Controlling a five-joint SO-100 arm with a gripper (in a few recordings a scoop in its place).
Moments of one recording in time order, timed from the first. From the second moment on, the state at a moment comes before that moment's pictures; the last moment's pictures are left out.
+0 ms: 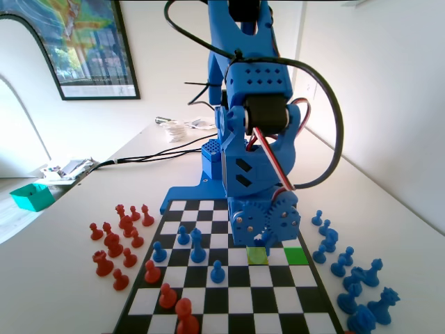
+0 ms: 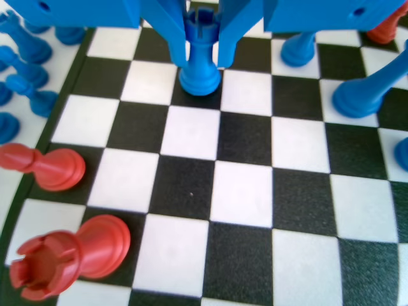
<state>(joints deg) -7.1 74.8 117.5 34.5 -89.6</state>
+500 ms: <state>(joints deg) -8.1 74.9 110.2 48.6 -86.7</state>
